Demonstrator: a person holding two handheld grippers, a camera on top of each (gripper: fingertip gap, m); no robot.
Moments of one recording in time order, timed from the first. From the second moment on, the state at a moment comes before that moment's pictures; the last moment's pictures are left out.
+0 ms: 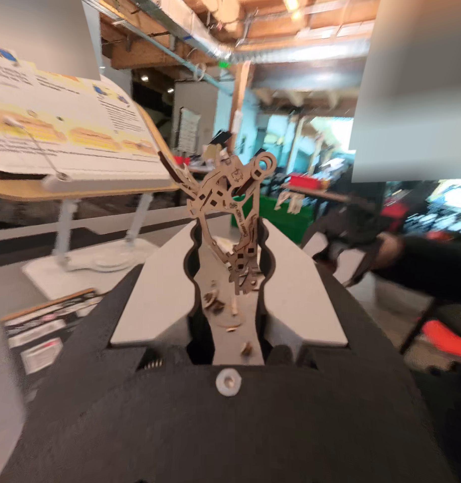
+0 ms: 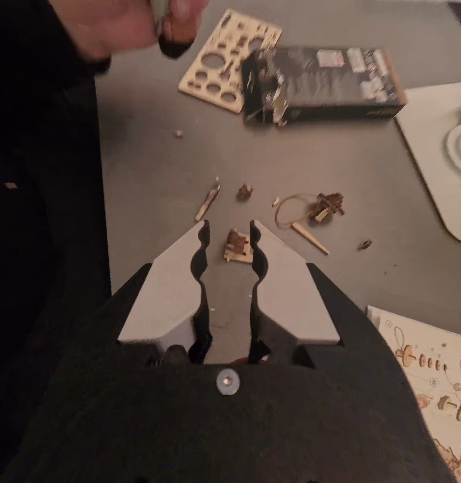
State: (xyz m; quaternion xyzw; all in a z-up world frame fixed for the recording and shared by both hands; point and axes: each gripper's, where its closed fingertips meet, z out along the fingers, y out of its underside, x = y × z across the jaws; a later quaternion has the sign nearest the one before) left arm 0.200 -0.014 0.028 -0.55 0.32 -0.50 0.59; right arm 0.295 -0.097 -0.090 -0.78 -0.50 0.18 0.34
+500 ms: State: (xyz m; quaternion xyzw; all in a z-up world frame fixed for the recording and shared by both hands) left arm 0.185 -0.038 0.052 -0.36 0.26 -0.75 0.49; right arm 0.293 -0.088 -0.111 -0.78 -0.45 0.25 0.35
